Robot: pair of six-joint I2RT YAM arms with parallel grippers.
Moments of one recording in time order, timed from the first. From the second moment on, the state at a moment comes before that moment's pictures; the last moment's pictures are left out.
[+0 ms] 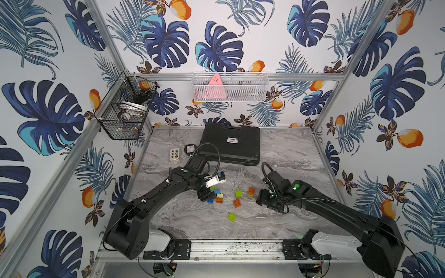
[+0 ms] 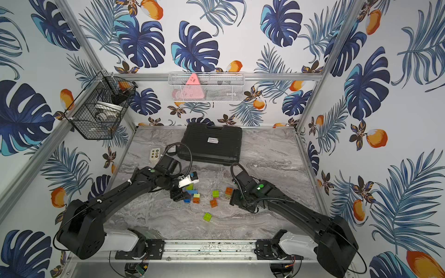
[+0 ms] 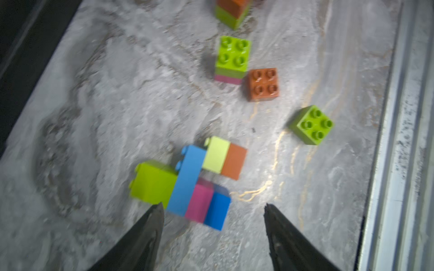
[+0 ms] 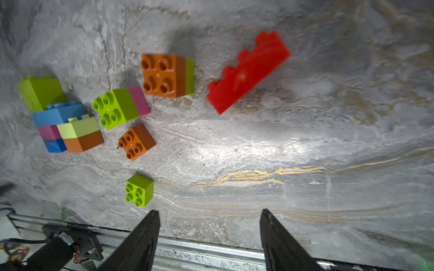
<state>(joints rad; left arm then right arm) -0.31 1.37 0.89 -0.69 0.43 0.72 0.83 1.24 0.85 -0.84 -0.04 1.01</state>
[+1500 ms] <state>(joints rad) 0.24 1.38 0.65 0.06 0.34 0.24 1.19 1.81 1.27 -0.83 0.11 1.31</state>
